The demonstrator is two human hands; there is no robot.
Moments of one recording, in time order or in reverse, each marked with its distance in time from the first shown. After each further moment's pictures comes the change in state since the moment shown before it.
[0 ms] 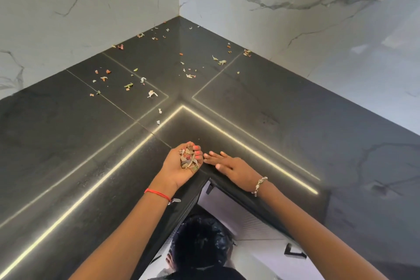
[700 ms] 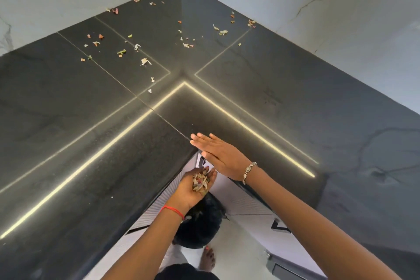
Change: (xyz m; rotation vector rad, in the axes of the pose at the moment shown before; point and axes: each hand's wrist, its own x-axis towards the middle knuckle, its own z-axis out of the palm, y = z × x) left_hand 0.002 -0.122 -0.070 -0.160 0.255 -0.118; right_hand -0.021 0.002 0.021 -0.351 -0.036 -0.194
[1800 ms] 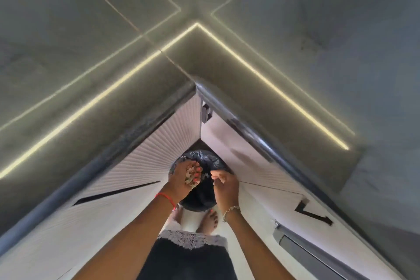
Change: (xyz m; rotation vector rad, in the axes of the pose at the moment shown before) left_hand 0.136 -0.030 -0.174 0.272 0.307 0.028; right_hand -0.063 0.051 0.255 0.783 0.441 0.981
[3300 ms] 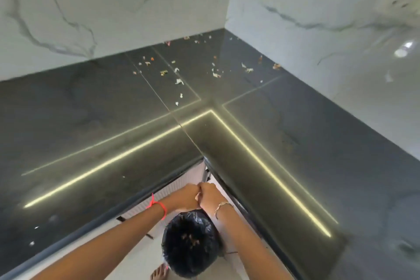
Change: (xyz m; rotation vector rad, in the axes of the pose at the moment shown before) left_hand -0.198 0.068 0.094 1.861 0.049 0.686; right_hand -0.051 -0.199 -0.066 -0.772 -0.439 -0.416
